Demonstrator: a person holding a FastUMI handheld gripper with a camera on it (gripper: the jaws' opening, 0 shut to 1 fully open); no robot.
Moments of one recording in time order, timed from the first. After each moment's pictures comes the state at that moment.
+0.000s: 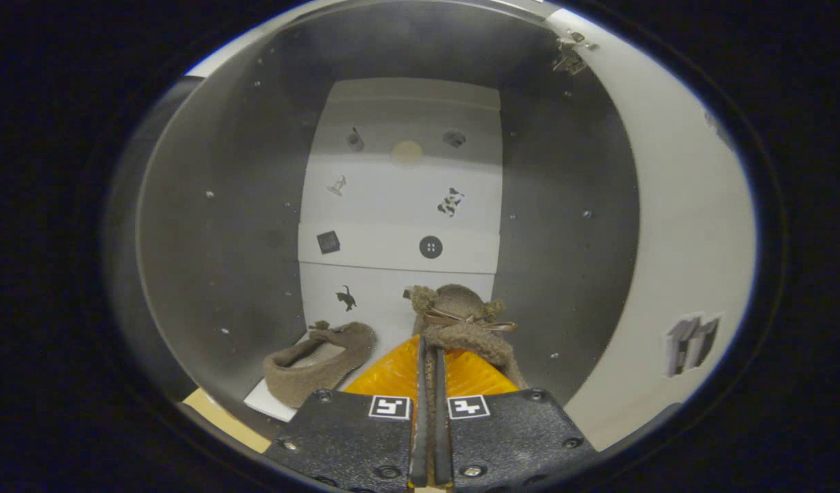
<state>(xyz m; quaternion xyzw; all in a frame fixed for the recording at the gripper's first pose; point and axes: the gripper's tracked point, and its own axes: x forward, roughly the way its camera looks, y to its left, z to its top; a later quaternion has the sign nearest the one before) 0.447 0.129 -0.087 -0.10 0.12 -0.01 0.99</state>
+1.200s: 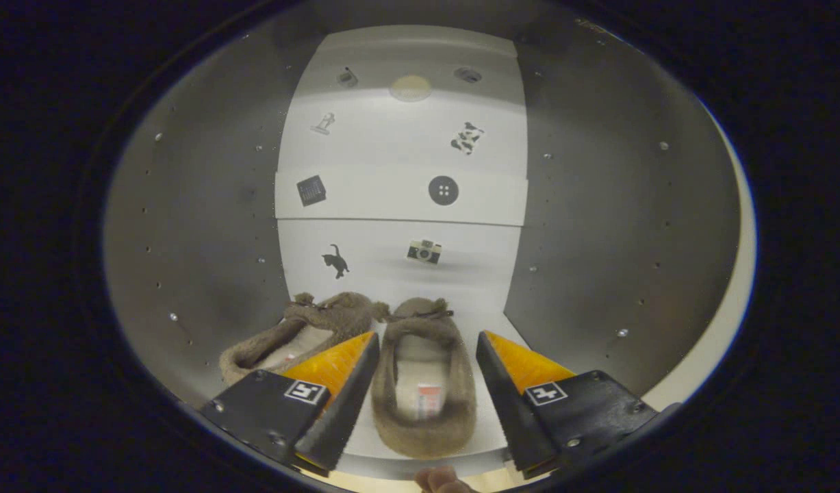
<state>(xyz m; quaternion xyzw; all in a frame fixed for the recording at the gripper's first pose) 0.471 0.138 -0.128 -0.08 0.19 -0.01 0.98</state>
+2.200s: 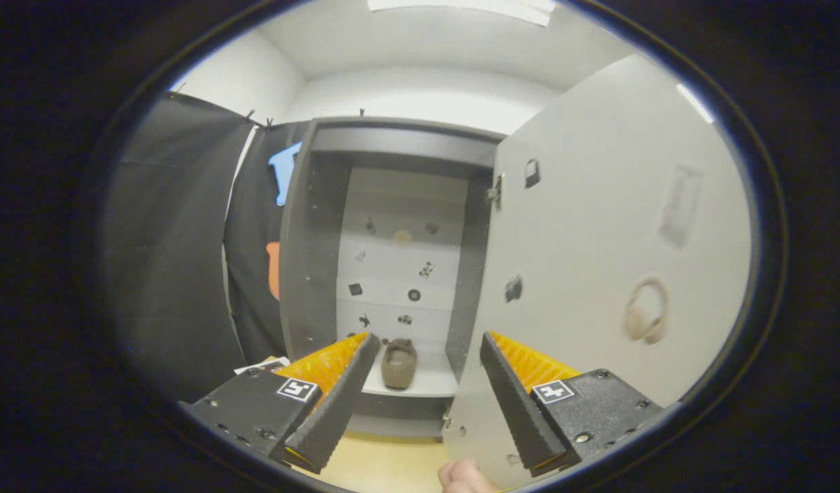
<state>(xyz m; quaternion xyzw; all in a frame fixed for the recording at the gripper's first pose) 0.157 0.112 0.116 -0.11 0.06 -0.01 0.99</state>
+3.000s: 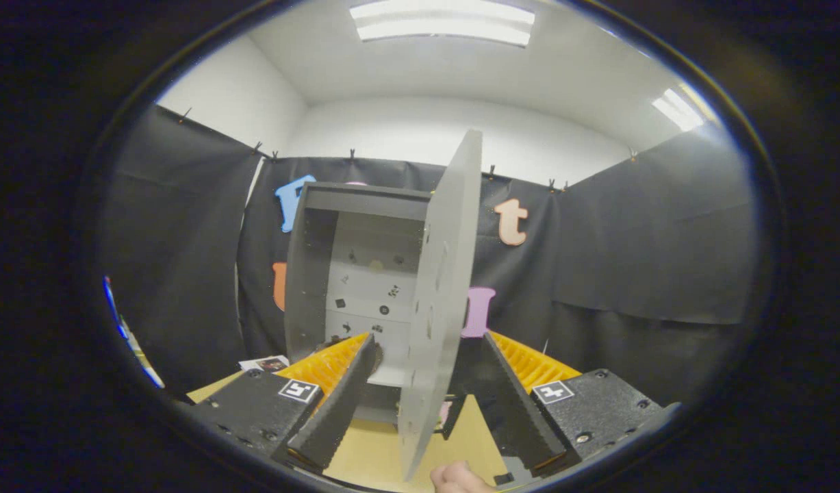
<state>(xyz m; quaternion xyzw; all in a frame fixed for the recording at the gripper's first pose) -0.003 -0.009 0.190 -0.14 0.01 0.00 0.99</state>
